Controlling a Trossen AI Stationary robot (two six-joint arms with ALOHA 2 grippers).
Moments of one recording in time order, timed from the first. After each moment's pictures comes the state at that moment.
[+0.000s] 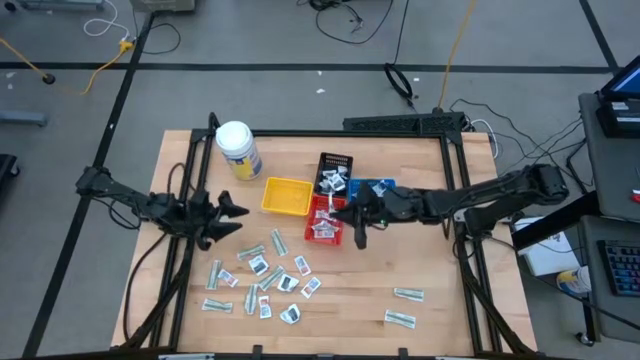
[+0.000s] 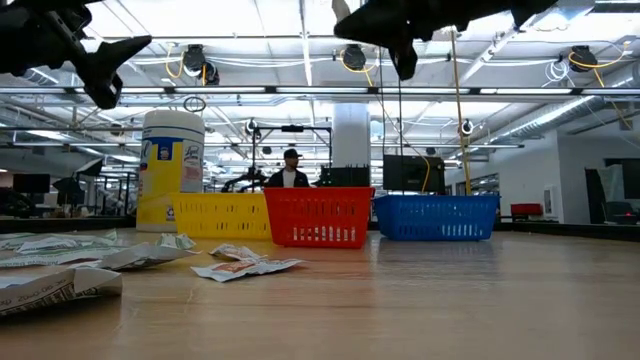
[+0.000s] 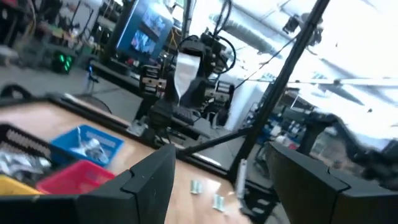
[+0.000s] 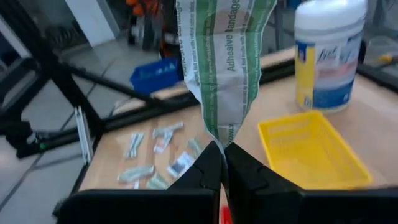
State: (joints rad) left arm -0.38 0.24 0.02 0.49 -0.31 -0.40; right arm 0.10 1.36 0.83 0.32 0.13 0.35
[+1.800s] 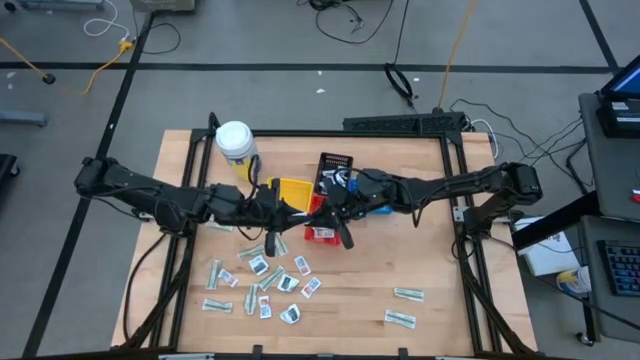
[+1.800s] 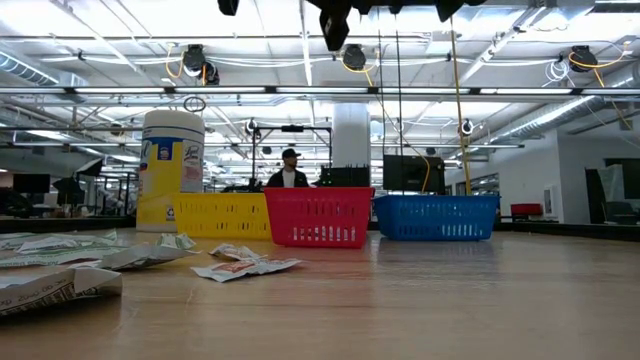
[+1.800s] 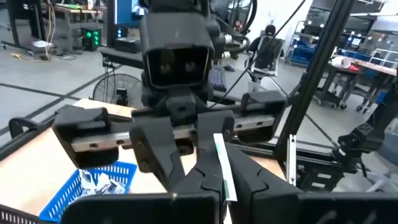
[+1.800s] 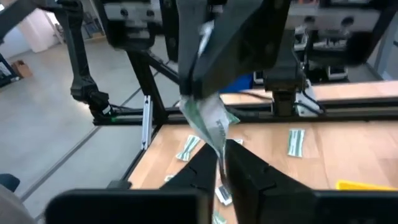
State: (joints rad) left arm -0.22 1.21 0.88 0.28 -0.19 -0.22; right arm 0.01 1.58 1.13 0.29 -0.32 0.18
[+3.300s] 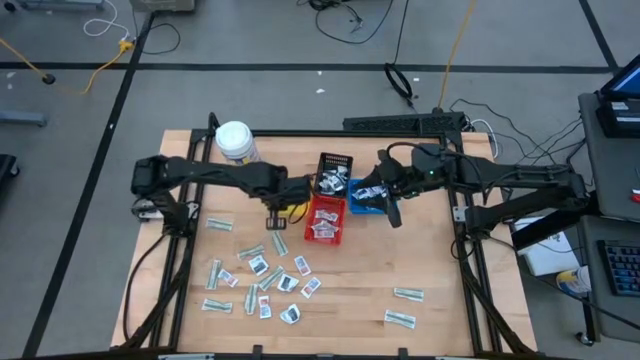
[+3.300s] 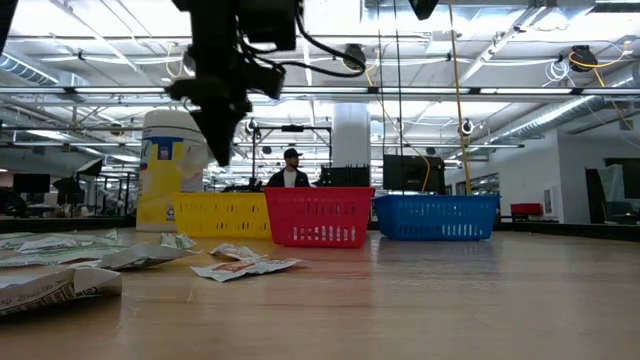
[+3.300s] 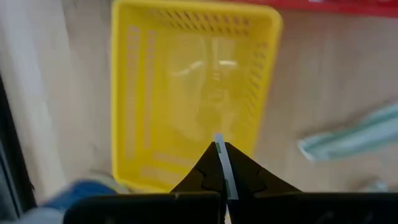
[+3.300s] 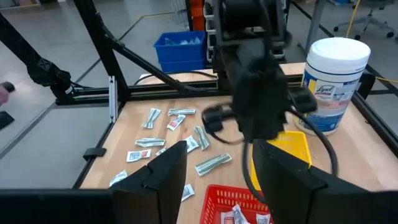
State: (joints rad) left arm 0.09 1.72 1.33 -1.08 -0.19 0.11; right arm -0.06 1.14 1.12 -0.28 -0.18 0.09
